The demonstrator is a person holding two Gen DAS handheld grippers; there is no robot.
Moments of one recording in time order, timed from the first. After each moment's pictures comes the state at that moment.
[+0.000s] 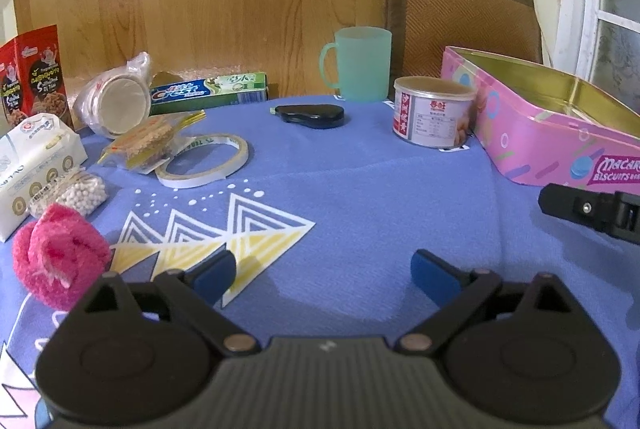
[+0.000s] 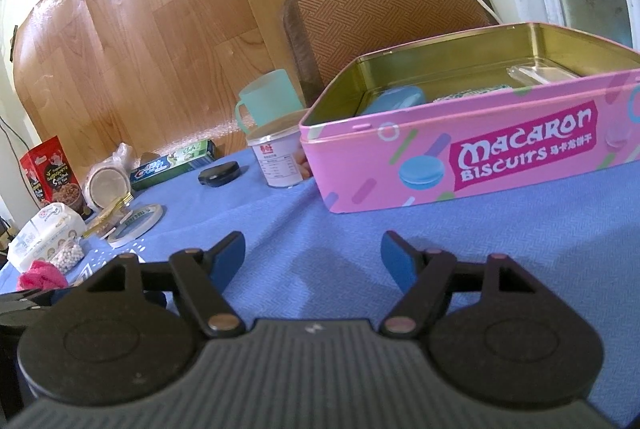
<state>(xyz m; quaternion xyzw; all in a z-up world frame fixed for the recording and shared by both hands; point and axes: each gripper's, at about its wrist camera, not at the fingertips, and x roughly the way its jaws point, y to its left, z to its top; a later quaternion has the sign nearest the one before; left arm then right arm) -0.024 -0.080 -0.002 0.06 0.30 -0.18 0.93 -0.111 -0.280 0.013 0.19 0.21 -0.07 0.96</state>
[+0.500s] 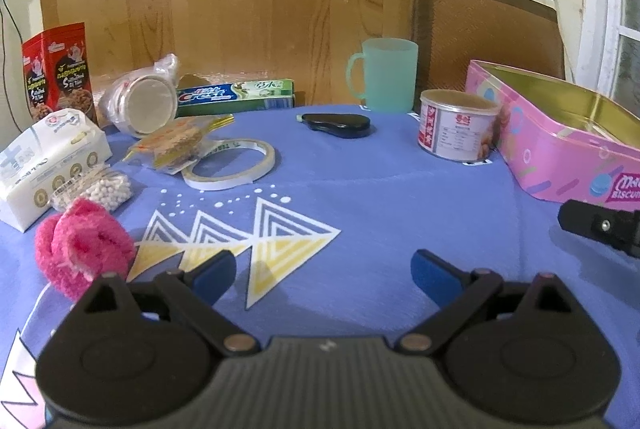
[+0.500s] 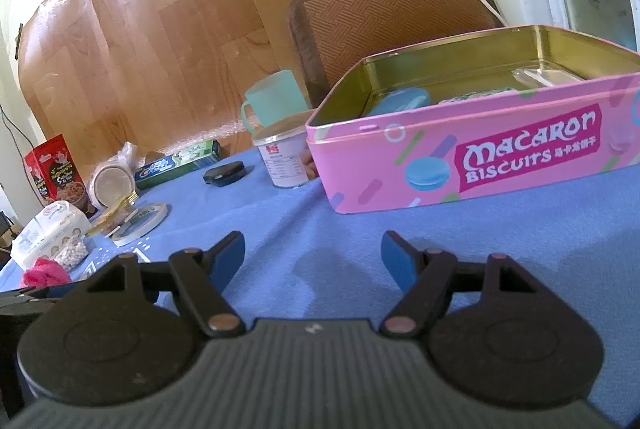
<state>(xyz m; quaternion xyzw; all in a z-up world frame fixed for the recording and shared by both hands) -0.025 -0.075 0.001 0.05 0.29 -0.15 0.94 -0.110 -0.285 0.013 0.19 0.20 -0.05 0.96</state>
